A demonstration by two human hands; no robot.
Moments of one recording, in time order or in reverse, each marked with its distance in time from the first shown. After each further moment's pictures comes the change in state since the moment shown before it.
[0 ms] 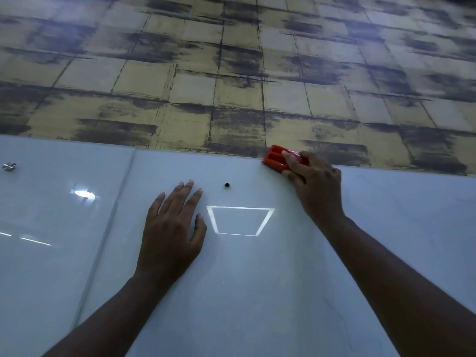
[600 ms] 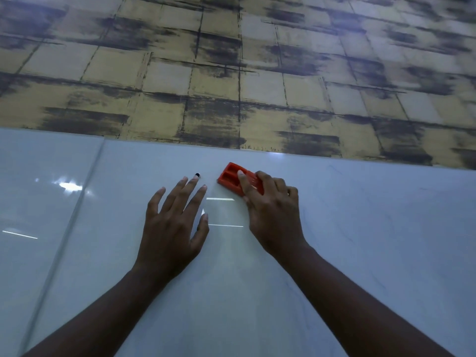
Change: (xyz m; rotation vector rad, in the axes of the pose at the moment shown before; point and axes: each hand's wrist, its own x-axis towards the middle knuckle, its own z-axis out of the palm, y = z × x) left_hand 0.000 0.052 0.015 0.061 -0.026 0.115; right_hand -0.076 -0.039 -0.014 -0.142 -0.048 -0.176
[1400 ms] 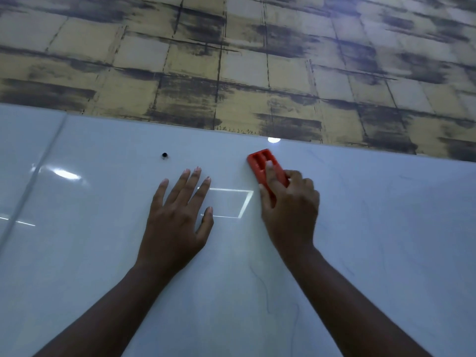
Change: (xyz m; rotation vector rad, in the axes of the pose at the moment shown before) left_hand -0.004 0.077 0.023 -0.037 -0.054 -0.049; right_hand -0.039 0.066 -0.022 -0.027 0.077 0.293
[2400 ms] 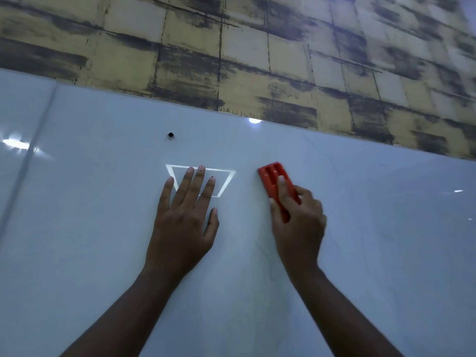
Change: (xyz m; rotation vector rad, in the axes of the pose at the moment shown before) left_hand -0.037 0.007 -0.009 -0.084 -0.013 -0.007; right_hand -0.061 -0.006 -0.031 0.028 -0.083 0.175
